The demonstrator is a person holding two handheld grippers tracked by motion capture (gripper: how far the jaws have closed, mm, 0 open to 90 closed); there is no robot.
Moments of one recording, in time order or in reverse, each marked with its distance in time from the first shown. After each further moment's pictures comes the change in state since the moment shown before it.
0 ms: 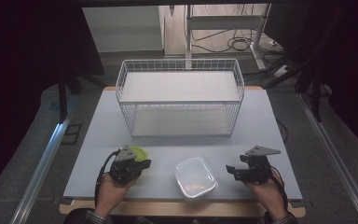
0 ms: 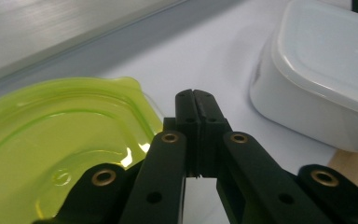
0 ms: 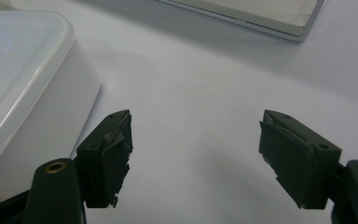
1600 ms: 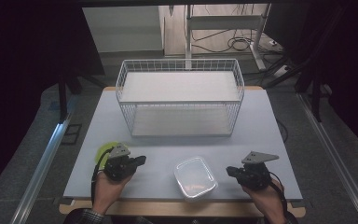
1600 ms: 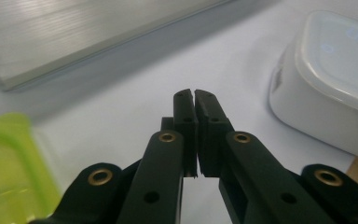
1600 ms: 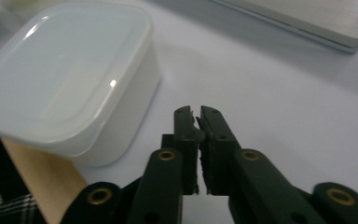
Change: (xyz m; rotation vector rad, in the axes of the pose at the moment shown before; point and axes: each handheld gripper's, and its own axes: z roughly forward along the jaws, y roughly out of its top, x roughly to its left) left arm 0.014 -0.004 -0.002 -0.033 -0.005 -0.026; right arm 0.030 0.003 -0.020 0.024 0.097 -0.090
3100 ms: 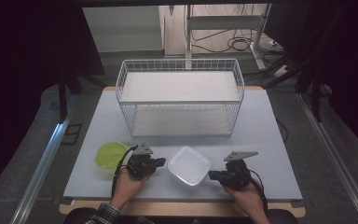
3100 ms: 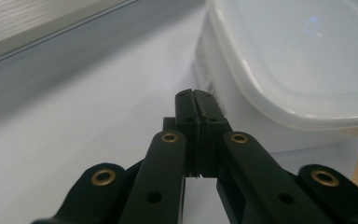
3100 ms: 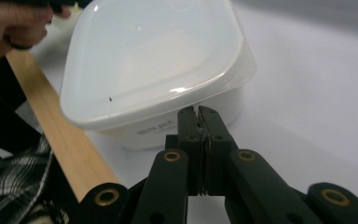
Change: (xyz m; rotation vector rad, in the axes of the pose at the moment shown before) left arm -0.019 0.012 0.059 0.068 -0.120 0.031; right arm 0.021 0.012 0.043 0.054 0.157 0.132
